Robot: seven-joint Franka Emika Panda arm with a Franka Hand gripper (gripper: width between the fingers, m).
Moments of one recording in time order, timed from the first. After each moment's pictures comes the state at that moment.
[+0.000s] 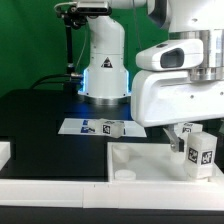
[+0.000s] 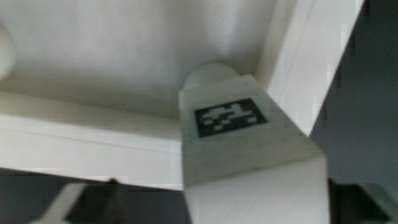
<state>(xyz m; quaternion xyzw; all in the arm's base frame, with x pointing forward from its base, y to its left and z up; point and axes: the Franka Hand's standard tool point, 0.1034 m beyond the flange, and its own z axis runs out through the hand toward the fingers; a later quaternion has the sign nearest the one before) 0.648 0.106 0.080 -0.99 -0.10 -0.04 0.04</state>
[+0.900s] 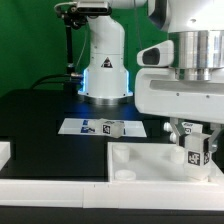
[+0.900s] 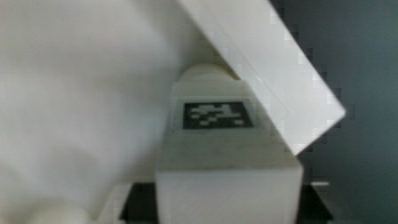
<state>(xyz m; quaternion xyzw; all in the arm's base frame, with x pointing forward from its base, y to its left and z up) 0.644 0.102 0.078 -0.89 0.45 -0.02 0.05</state>
